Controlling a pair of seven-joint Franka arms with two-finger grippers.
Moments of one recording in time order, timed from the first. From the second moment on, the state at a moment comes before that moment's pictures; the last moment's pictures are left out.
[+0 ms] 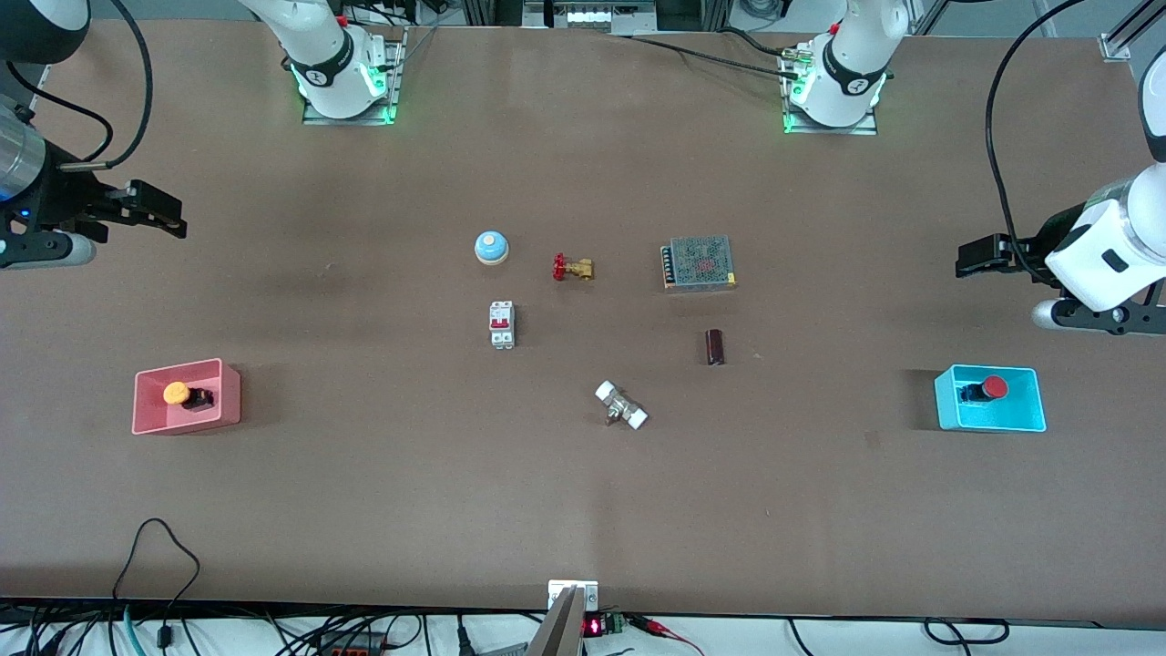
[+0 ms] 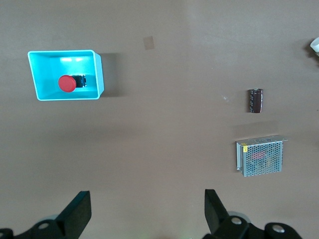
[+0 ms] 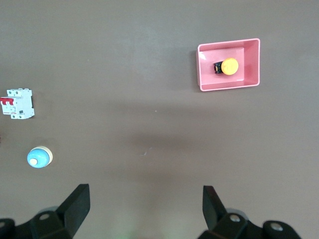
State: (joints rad) left arm 0.14 0.23 -0.18 -1.43 0.02 1.47 0.01; right arm 0.06 0.06 -0.05 -1.59 -0.02 1.56 -0.06
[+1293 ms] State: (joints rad) left arm 0.15 0.23 -0.18 -1.43 0.02 1.47 0.01; right arm 0.06 0.12 -0.04 -1.51 -0.02 1.57 -0.05
